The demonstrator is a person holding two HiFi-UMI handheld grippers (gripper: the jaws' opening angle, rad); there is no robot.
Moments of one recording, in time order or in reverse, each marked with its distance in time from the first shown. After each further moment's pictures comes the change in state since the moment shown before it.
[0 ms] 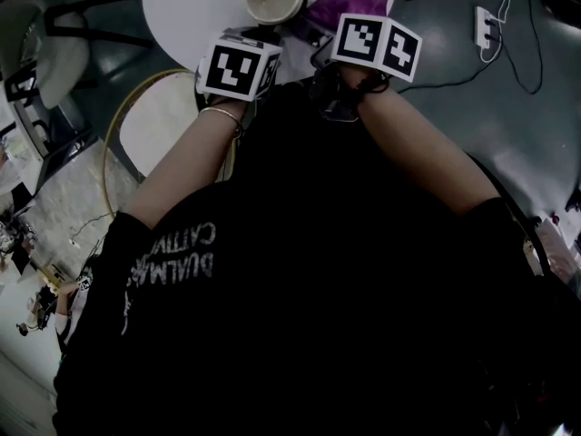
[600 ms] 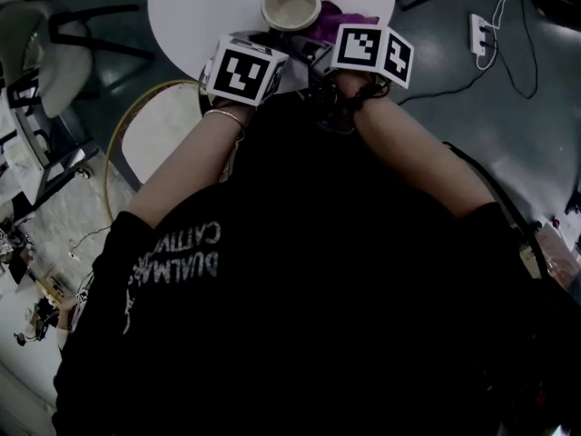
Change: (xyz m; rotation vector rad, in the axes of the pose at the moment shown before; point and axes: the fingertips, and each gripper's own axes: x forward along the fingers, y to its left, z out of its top) left arm -0.004 -0.001 0.002 0.072 -0.008 -0.009; right arm 0.007 0.016 -0.026 0.137 0.055 0.078
